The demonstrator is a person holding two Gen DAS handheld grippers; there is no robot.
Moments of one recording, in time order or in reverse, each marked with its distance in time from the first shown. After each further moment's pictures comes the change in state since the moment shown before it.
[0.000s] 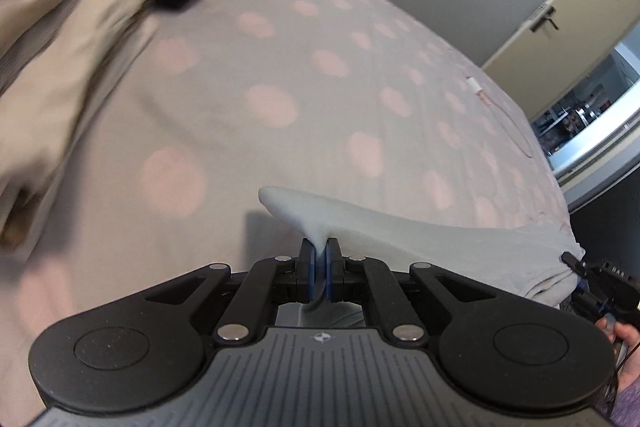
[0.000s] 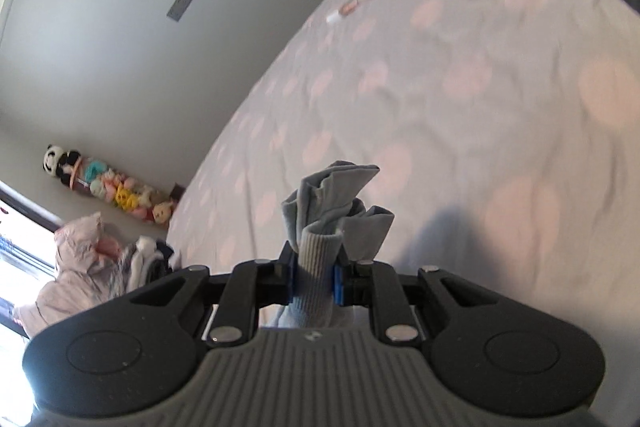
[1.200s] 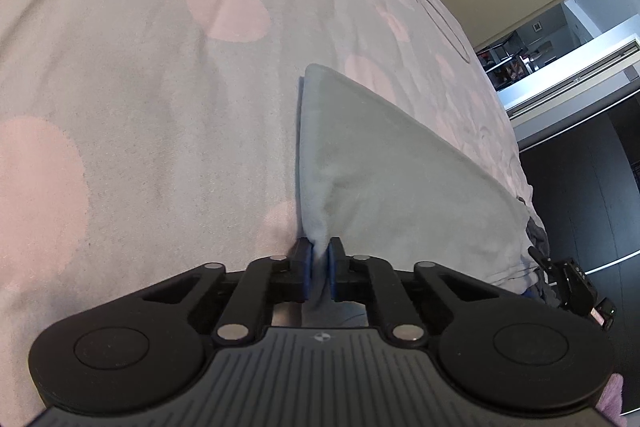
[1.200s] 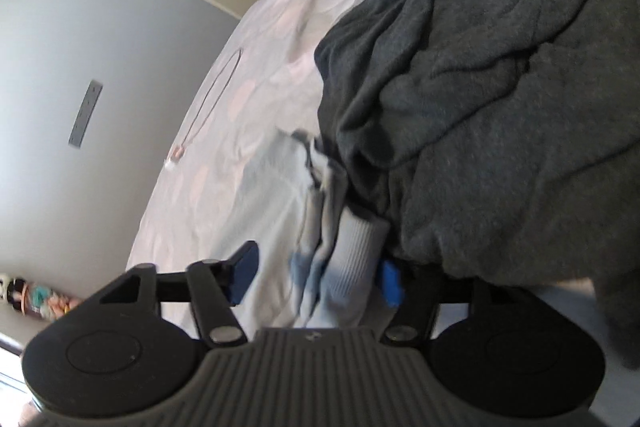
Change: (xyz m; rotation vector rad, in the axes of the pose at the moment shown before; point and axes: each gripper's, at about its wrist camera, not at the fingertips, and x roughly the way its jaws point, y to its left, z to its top) left arm 0.249 -0.221 -0.090 0.021 0.185 -0.230; right arm -0.038 -0.280 0.176 0.228 -0.231 -0.172
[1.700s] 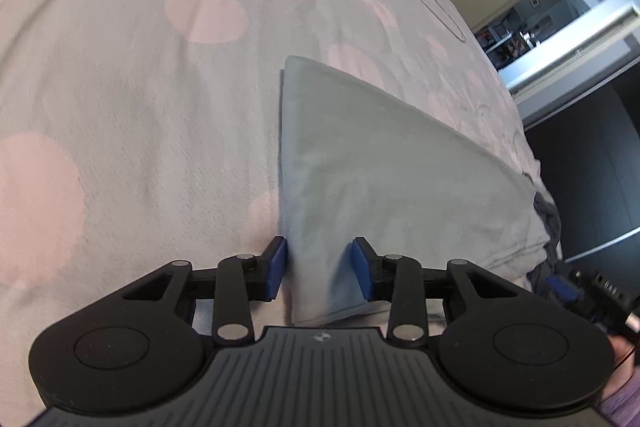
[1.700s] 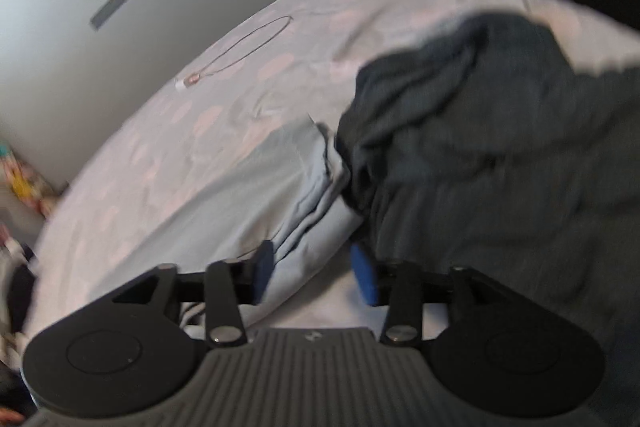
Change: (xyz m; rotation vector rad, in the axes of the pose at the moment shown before) left arm -0.006 -0.012 -0.003 0.062 0.032 0.028; right arm -0.065 0.019 0.006 -0.380 0.082 -0.061
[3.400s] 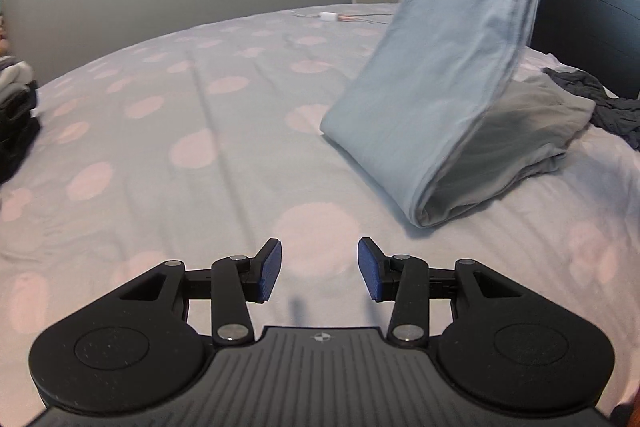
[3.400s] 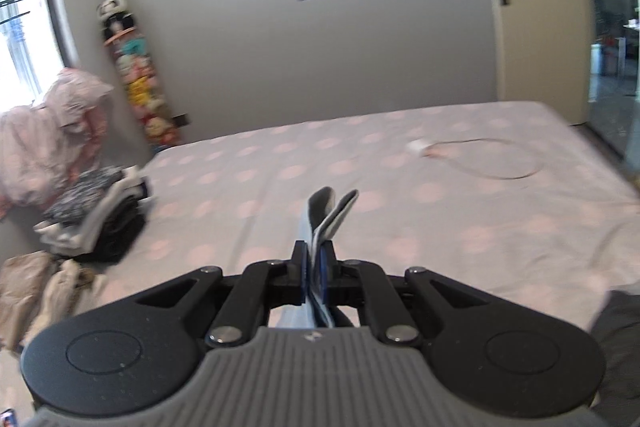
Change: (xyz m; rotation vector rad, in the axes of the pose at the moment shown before) left arm -0.142 0.043 -0.059 0.692 -0.240 0.289; right arm -0.072 0.380 0.032 -0.584 -0.069 0.182
